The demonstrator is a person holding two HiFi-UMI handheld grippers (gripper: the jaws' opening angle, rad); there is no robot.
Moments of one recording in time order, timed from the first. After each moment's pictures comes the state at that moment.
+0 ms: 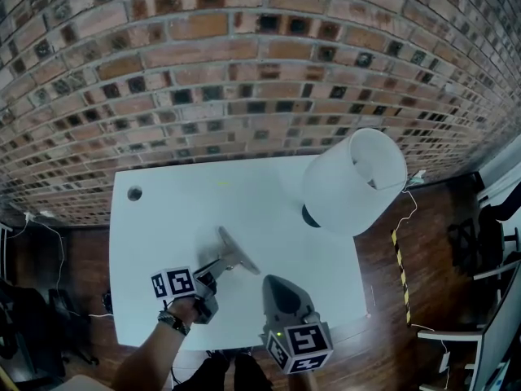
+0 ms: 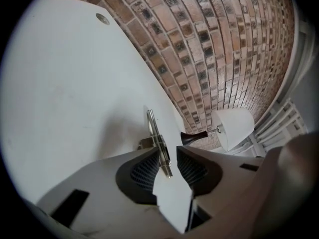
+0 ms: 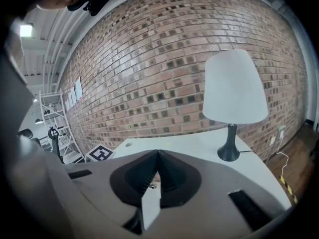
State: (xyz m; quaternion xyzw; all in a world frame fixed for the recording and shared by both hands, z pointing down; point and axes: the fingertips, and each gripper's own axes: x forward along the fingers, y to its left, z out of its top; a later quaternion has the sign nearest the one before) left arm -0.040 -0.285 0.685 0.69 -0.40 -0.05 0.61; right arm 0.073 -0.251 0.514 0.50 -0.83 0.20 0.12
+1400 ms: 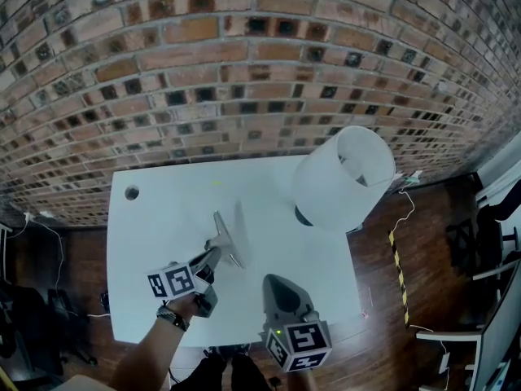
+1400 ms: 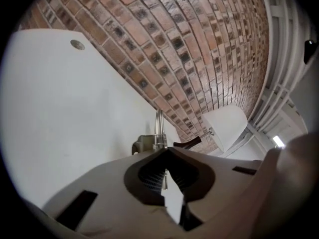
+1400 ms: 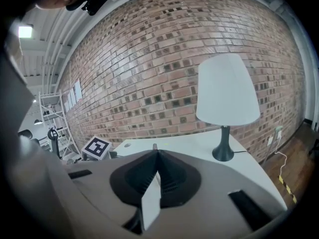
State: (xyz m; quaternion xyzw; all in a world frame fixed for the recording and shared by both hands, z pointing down) left arm -0.034 -0.308 0.642 0.74 -0.44 -0.06 0.51; right arm 0.093 -0.244 0.510 0.51 -0.83 0.20 0.11
